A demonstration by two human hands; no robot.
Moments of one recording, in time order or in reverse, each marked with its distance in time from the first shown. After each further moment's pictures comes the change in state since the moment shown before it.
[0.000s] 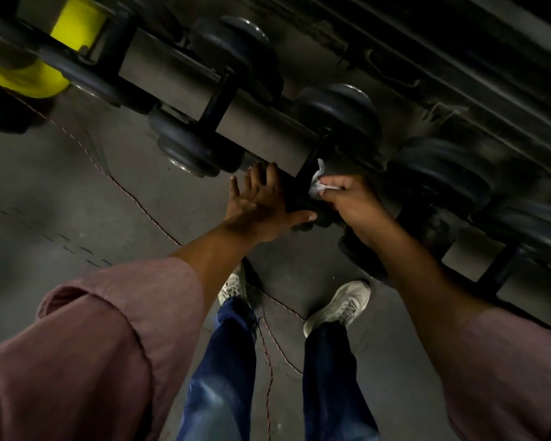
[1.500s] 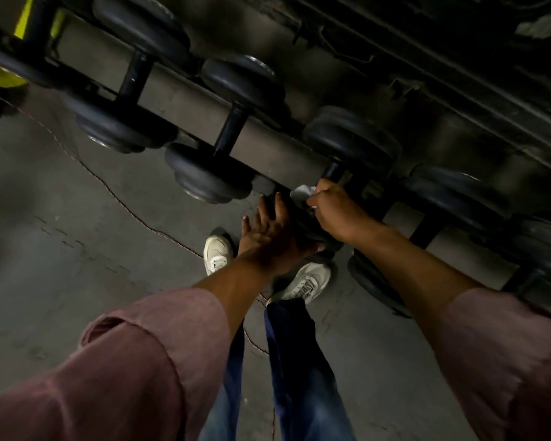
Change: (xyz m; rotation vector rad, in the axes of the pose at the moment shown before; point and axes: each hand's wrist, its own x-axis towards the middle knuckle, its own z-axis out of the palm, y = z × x) left_hand -0.064 0.189 0.092 -0.154 -0.151 -0.085; right_hand -0.043 0.075 -0.148 -0.949 -0.261 -0.264
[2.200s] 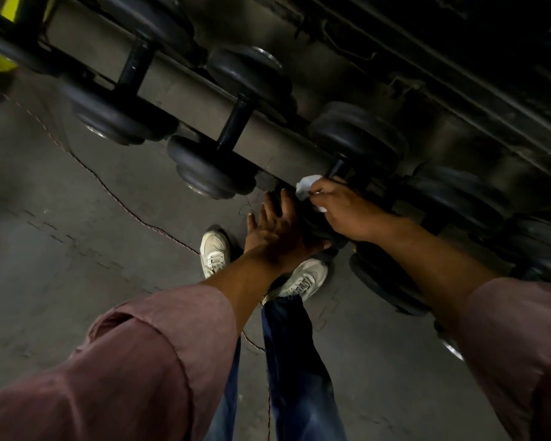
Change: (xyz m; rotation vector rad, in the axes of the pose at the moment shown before) left_hand 0.002 -0.005 0.005 -0.036 0.055 0.042; right_hand 0.005 0.022 0.005 -0.074 0.065 -0.352
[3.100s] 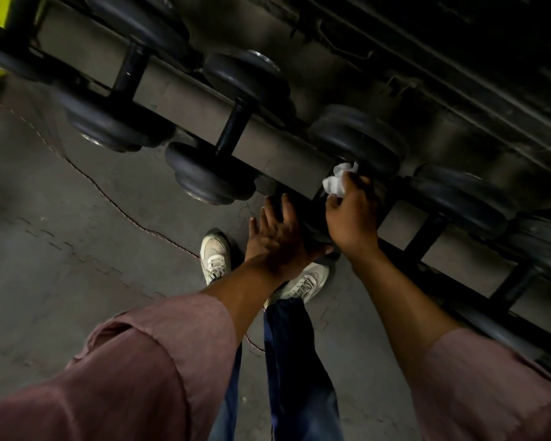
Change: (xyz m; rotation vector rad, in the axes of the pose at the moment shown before) left_hand -0.002 0.000 -0.003 -0.002 -0.036 -0.016; right_hand 0.000 -0.041 0.010 0.264 0.569 0.702
